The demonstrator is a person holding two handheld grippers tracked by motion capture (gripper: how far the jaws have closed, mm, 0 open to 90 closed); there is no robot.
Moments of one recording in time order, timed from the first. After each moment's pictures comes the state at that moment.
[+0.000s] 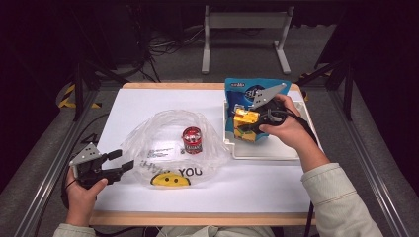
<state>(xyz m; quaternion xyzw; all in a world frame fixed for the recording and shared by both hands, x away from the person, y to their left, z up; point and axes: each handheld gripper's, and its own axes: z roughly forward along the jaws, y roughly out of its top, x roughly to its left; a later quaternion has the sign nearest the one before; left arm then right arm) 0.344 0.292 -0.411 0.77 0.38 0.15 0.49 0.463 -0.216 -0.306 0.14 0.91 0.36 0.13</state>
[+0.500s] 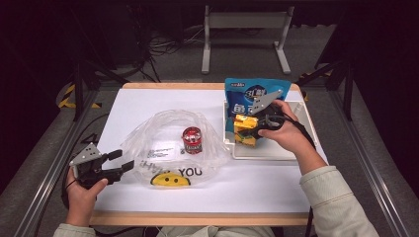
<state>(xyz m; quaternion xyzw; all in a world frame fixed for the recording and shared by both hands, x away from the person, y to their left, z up) 0.344 0.291 -0.411 0.77 0.38 0.15 0.49 0.467 -0.217 -0.330 0.14 0.92 0.35 0.12</state>
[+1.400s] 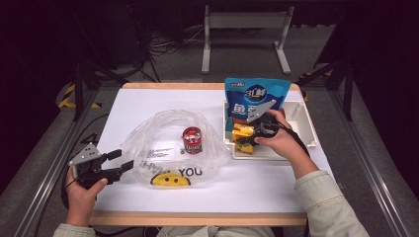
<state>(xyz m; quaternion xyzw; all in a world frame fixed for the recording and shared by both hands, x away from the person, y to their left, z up) 0.344 0.292 -0.411 0.77 0.39 0.15 0.49 0.474 -0.217 -0.373 0.16 0.92 0.34 0.10</state>
